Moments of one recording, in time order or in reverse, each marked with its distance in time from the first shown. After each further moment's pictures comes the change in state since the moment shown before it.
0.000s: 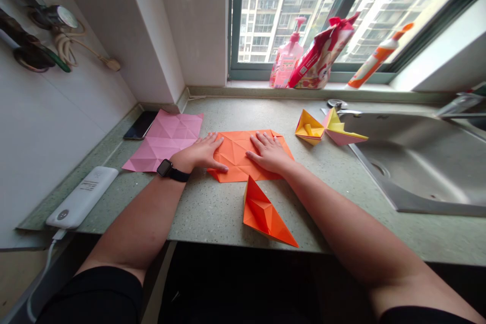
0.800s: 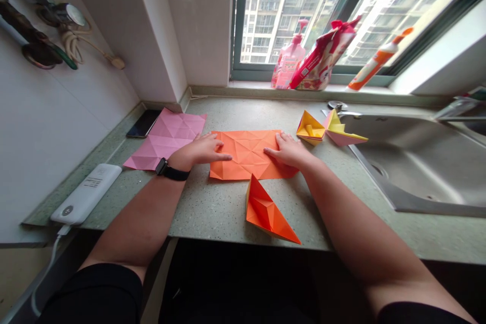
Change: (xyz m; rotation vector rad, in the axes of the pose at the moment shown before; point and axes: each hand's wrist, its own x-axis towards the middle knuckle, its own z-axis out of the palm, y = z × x) left_hand -0.005 0.000 -0.008 0.014 0.142 0.038; right_hand -0.012 0.035 -0.026 -0.060 -0.033 0.275
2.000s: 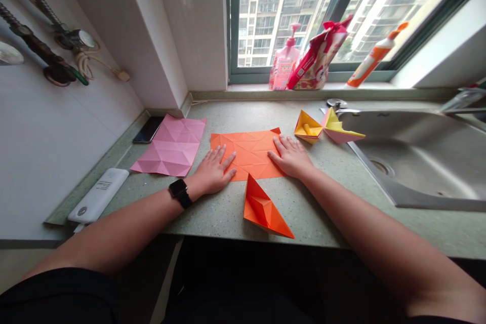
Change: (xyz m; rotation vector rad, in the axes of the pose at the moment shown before) left_hand -0.040 0.050 0.058 0.065 0.059 -0.045; right_hand -0.023 0.012 0.022 -0.001 0.059 -0.049
